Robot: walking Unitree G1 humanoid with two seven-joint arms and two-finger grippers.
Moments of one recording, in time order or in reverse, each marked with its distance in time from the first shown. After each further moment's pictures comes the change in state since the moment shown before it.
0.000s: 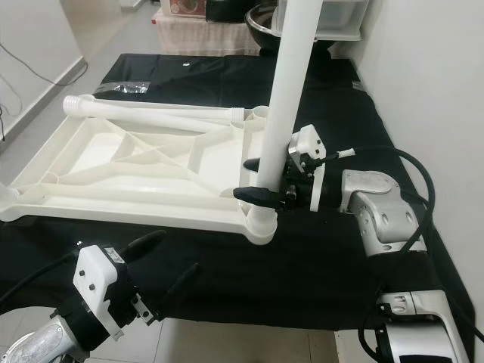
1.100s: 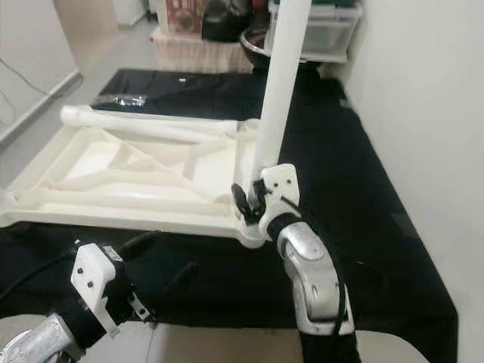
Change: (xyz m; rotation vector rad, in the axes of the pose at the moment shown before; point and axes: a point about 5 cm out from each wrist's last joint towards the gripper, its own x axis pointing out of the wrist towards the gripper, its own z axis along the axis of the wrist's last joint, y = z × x) left arm 0.005 0.009 0.001 0.024 -0.004 0.022; right arm 0.049 0.036 -0.016 0.135 -0.111 -0.836
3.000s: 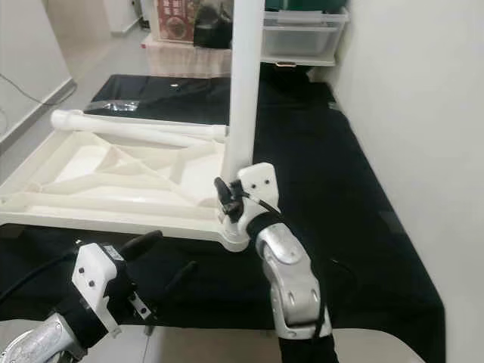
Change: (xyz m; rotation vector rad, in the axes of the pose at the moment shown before) left arm 0.000 0.002 0.000 -0.001 0.006 0.009; right arm 0.011 0.037 -0.019 -0.091 0.042 -0.047
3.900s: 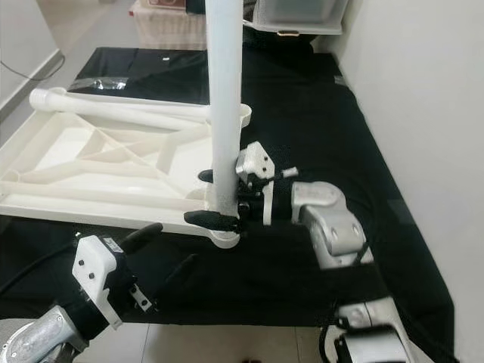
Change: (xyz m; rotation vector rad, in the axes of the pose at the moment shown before) left arm 0.000 -0.004 0.001 -0.020 0.004 -0.010; right arm 0.012 -0.037 0.037 -0.076 -0.029 1.009
